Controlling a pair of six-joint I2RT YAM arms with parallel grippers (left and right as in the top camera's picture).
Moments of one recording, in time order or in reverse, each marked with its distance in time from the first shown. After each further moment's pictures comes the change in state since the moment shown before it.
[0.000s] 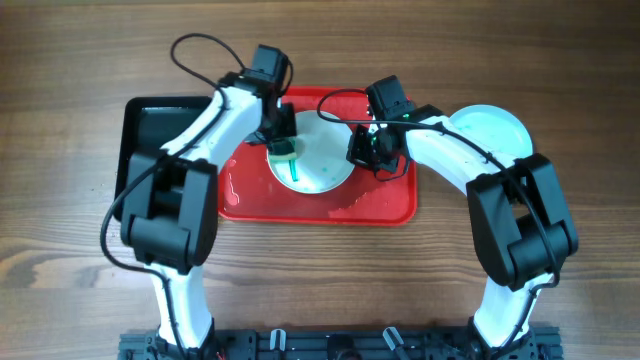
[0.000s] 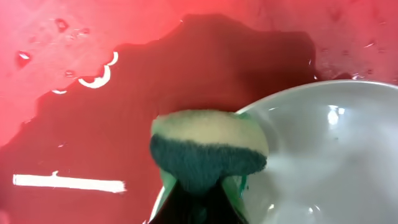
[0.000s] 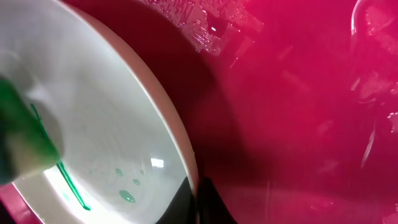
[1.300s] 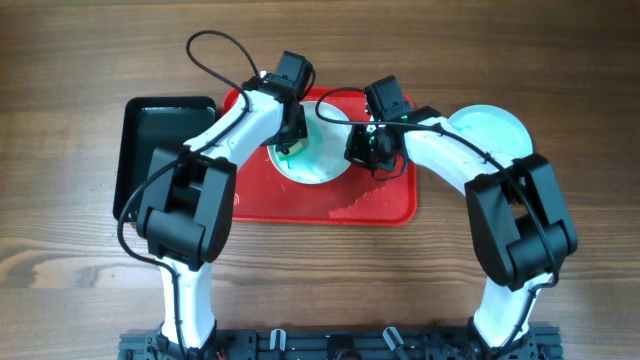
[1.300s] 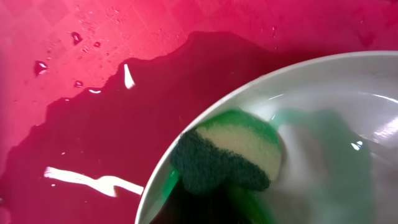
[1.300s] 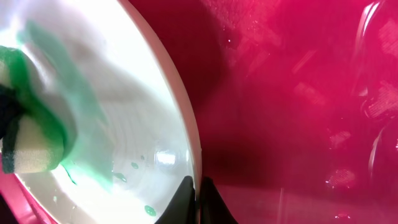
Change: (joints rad) left arm -0.068 0.048 0.024 0.021 -0.208 -0.102; right arm 0.006 0.002 -0.006 0.035 0.005 0.011
